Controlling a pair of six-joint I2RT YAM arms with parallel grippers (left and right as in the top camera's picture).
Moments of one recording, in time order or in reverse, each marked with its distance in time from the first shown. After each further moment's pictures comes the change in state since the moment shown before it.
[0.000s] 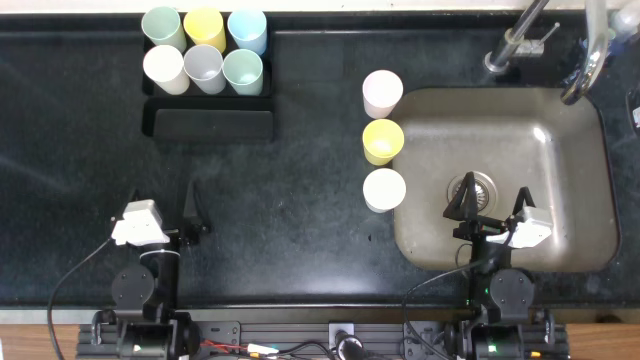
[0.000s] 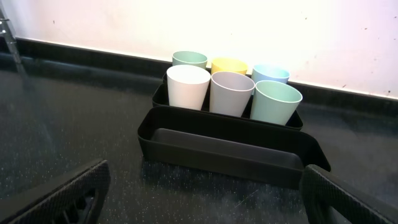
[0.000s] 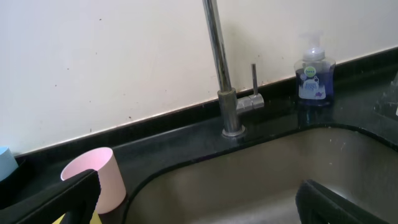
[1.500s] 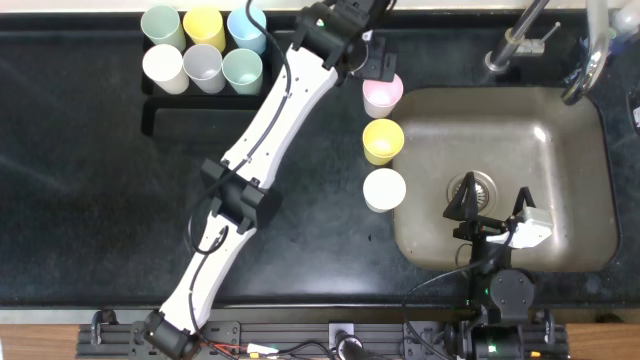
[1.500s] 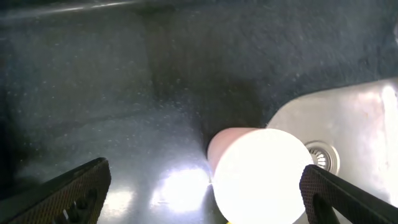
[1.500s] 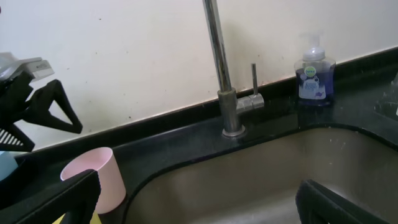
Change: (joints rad) left arm -0.592 2.626 2.939 -1.306 0.060 -0.299; right arm 0.000 -0.003 0.000 0.000 0.000 0.000
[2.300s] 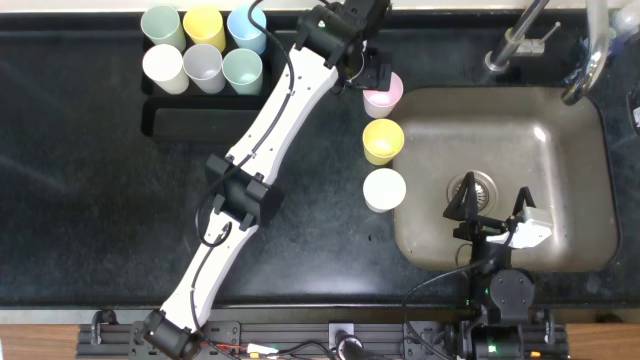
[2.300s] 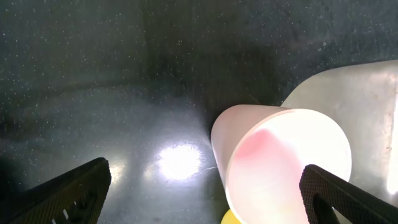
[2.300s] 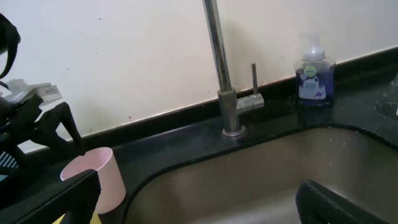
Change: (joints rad) left arm 0.005 0.049 0.003 -0.063 0.061 -0.051; right arm 0.000 0.000 0.000 0.000 0.000 0.000
